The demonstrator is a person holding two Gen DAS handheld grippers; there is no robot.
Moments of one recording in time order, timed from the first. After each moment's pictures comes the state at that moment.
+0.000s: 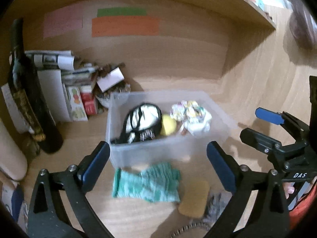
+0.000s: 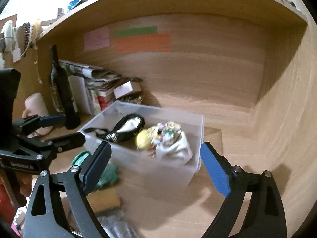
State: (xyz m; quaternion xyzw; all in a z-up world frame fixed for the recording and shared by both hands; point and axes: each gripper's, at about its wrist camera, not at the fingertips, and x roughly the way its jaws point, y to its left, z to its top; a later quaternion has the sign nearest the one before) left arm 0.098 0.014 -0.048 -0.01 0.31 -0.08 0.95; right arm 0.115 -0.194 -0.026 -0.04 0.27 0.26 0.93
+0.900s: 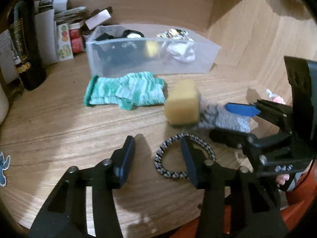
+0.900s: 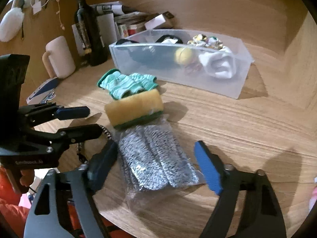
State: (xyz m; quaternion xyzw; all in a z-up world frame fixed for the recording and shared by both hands) left arm 0.028 0.005 -0.135 0.00 0.40 -0.12 0.91; right arm 0.061 -0.174 -0.119 -0.06 0.39 0.33 0.86
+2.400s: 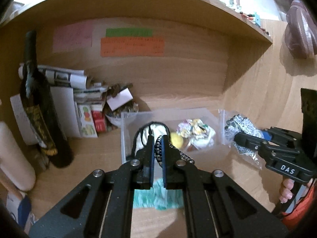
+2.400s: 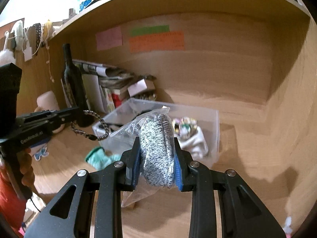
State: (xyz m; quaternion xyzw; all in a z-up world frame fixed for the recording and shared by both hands) left arm 0.095 0.033 -0.022 -0.01 0.24 -0.07 0.97; right arm 0.117 -0.183 -0.032 -0.02 0.26 0.30 0.92
